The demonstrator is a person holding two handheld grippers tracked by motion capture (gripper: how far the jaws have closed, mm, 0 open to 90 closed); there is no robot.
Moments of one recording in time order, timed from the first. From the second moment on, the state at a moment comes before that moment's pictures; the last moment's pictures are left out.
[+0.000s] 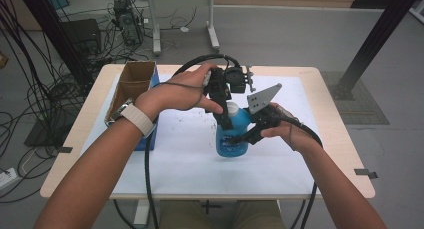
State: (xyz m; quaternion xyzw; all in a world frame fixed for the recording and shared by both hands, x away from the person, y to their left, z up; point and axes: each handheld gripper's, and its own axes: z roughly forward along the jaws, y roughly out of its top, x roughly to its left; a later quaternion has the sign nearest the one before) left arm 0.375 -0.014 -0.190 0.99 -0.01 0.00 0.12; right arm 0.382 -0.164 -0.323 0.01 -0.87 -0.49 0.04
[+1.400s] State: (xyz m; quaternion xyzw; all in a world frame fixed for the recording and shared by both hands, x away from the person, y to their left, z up) left arm 0.376 -0.015 -0.192 0.99 0.00 0.01 0.12; right arm 0.382 -0.164 -0.324 0.01 -0.87 -0.49 0.04
